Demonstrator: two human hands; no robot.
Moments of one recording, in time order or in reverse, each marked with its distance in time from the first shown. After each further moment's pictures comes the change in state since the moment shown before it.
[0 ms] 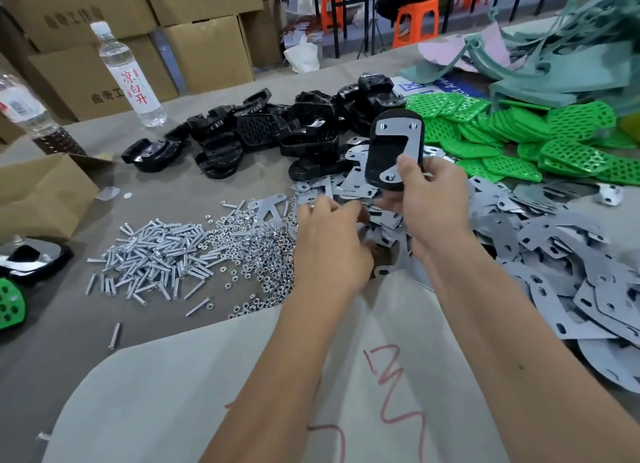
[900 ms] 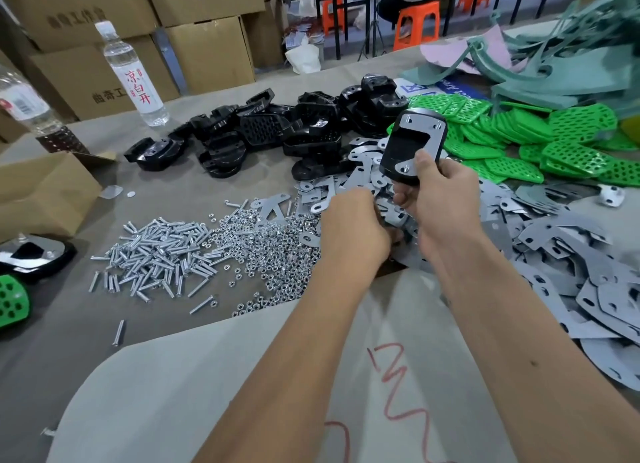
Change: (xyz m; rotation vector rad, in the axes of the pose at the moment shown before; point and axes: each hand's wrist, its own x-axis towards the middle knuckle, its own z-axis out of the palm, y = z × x) left_hand 0.027 0.022 0.006 -0.136 -0.062 -0.103; right_hand 0.006 0.000 -0.002 0.179 0.072 0.033
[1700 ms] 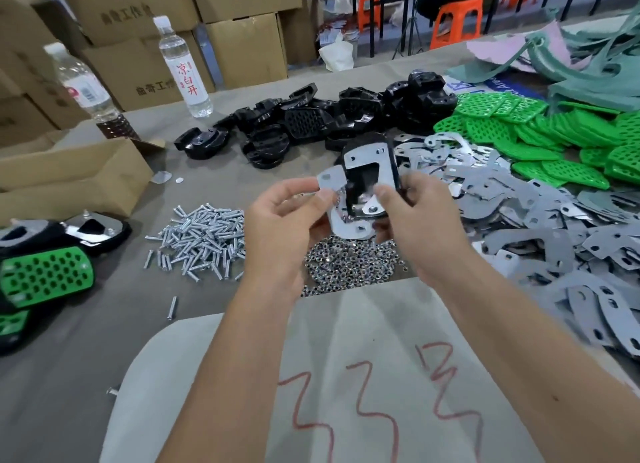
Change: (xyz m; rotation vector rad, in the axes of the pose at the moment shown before) left_hand -0.039 -0.082 -0.075 -1.234 0.286 -0.237; right_hand -0.046 0.024 0.035 -0.425 -0.370 -0.165
